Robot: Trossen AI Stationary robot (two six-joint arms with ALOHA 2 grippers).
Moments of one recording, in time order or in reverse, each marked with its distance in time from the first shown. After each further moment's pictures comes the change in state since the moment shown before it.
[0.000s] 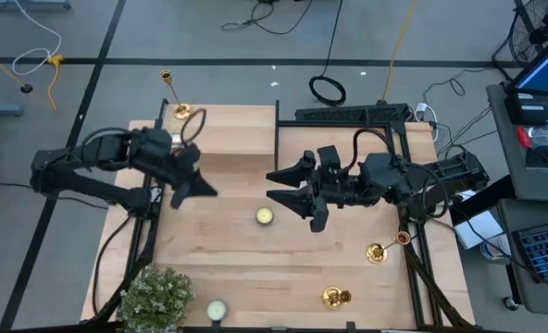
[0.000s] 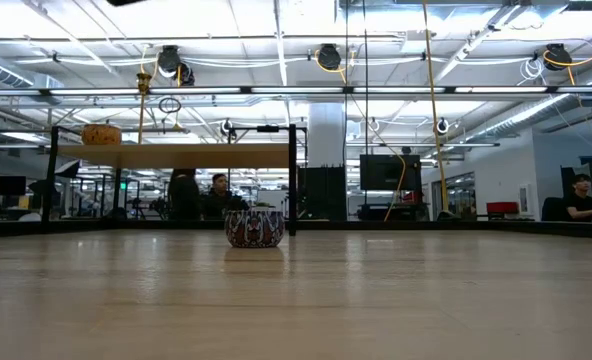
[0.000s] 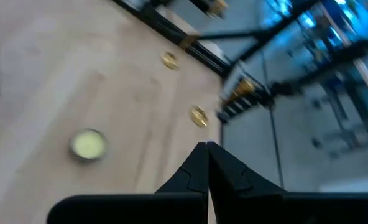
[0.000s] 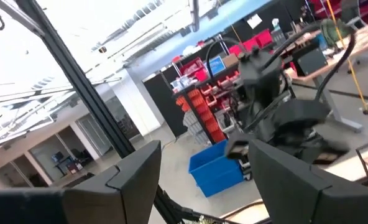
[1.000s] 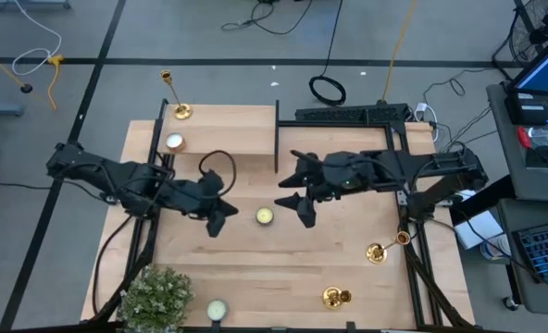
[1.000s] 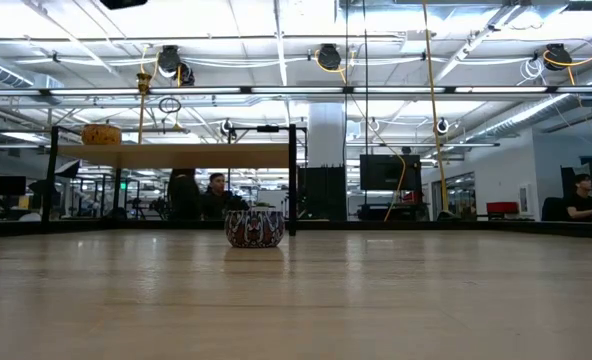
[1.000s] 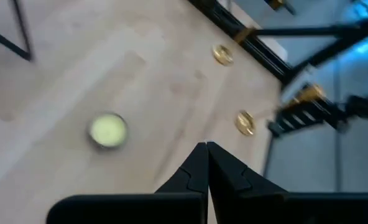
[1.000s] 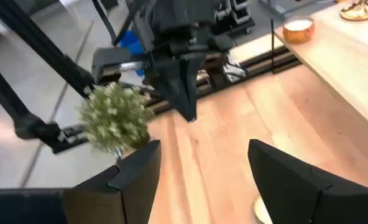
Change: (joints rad) left arm -0.342 0.228 -0.001 0.054 -0.539 -0.288; right arm -0.123 0.000 0.000 -0.633 -0.157 -0.026
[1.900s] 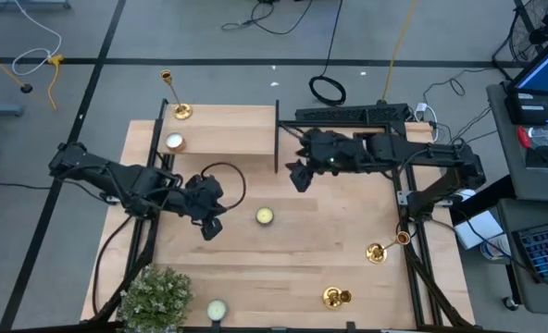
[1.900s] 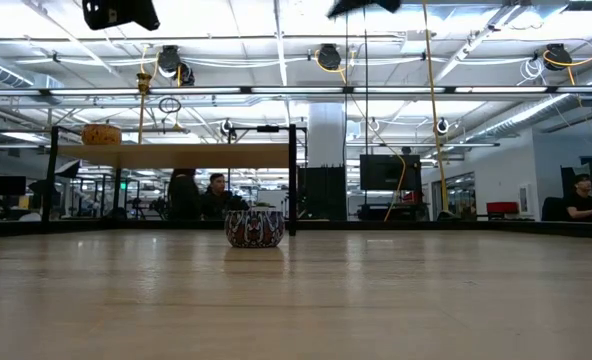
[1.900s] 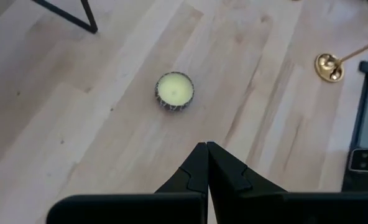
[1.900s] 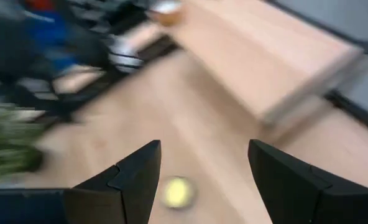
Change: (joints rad) left arm -0.011 0.035 0.000 -0.256 -0.038 0.115; right arm -0.168 0.005 -0.013 -0.232 0.184 0.091
